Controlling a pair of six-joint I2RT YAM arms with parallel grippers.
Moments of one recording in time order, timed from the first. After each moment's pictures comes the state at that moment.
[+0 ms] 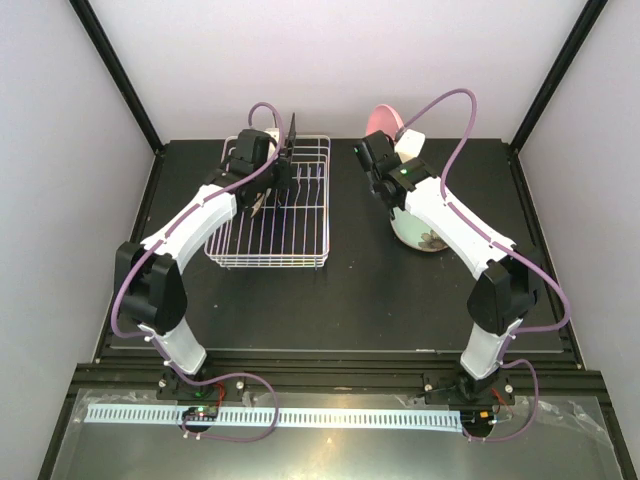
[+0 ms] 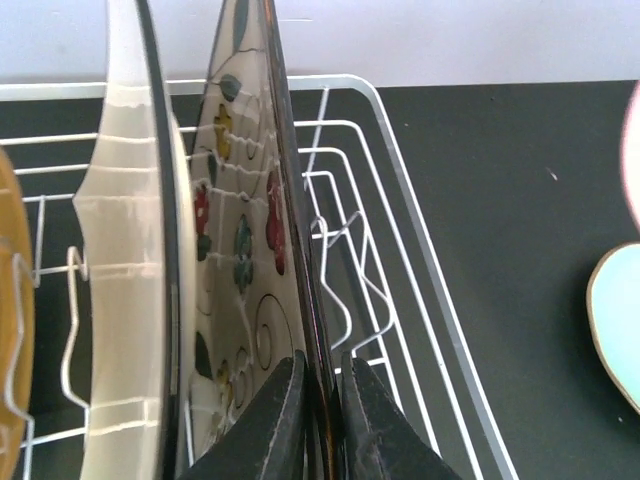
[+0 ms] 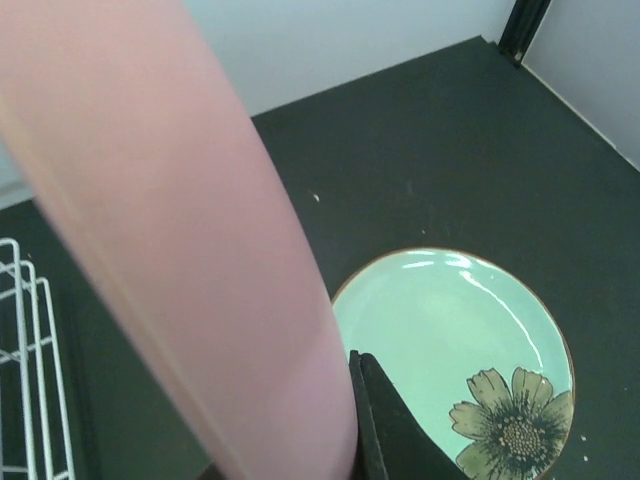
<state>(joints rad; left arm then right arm) -0.35 1.69 1.44 -0.37 0.00 -0.24 0.59 1.79 1.73 -0.85 0.77 0.78</state>
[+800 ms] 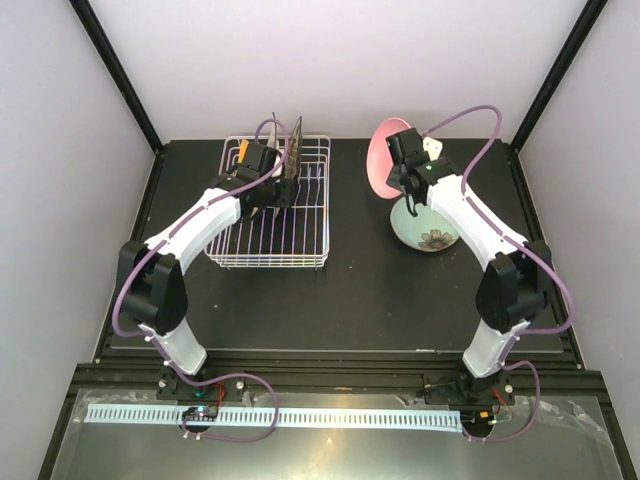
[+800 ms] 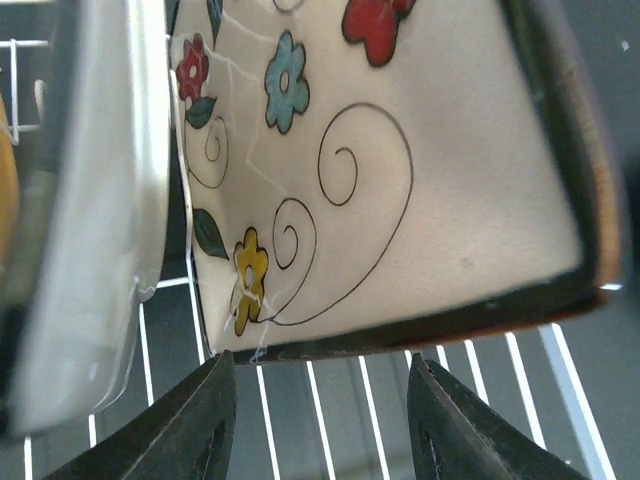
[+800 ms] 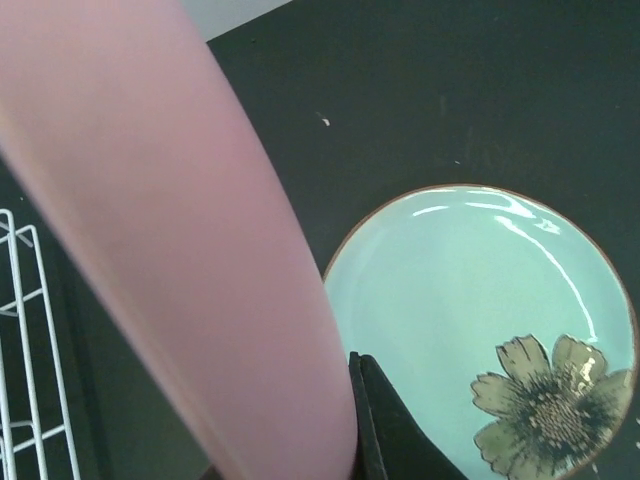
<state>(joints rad) -0.39 1.71 1.40 -0.52 -0.01 -0.26 0.43 1.73 1.57 -0.75 0.44 0.74</state>
